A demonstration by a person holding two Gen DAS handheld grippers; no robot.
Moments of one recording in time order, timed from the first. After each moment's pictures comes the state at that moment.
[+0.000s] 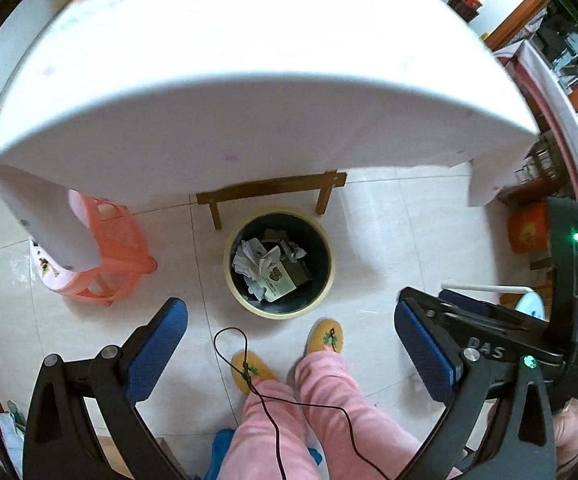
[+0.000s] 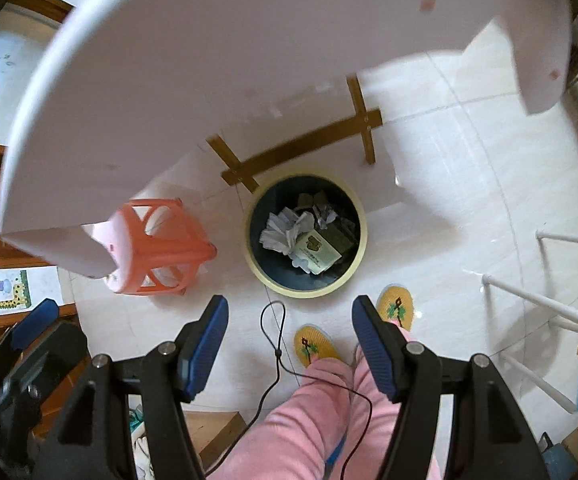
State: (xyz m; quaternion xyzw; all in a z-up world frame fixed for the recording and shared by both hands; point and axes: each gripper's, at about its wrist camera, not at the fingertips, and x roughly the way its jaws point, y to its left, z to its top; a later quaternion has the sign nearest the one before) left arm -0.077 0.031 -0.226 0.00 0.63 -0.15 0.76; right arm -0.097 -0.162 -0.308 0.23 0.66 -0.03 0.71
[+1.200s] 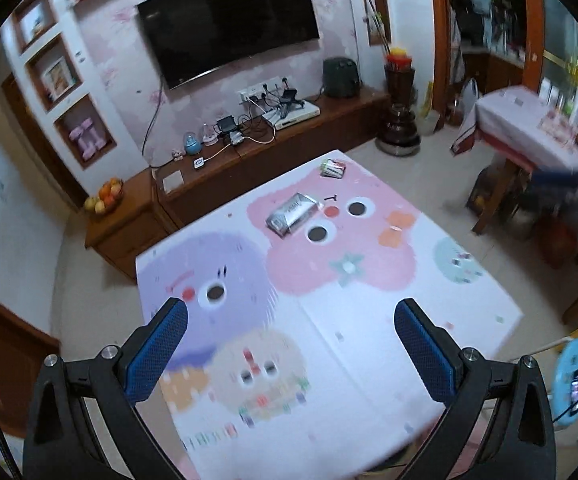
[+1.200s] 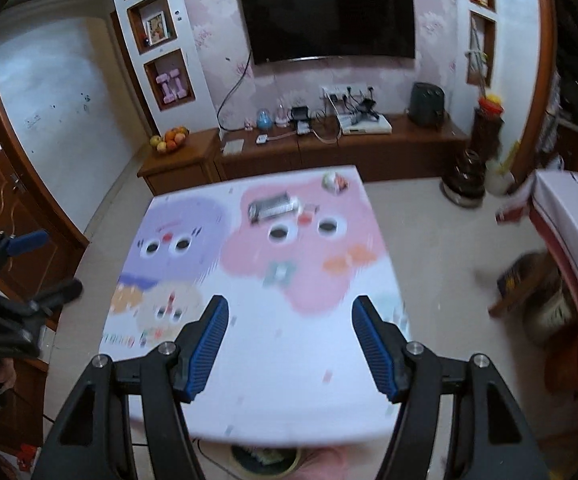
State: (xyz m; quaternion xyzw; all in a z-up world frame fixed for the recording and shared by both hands) left arm 0.205 -0.091 0.090 0.22 0.40 -0.20 0.87; right arm 0.124 -0.283 0.075 0.07 0.42 -0.01 0.91
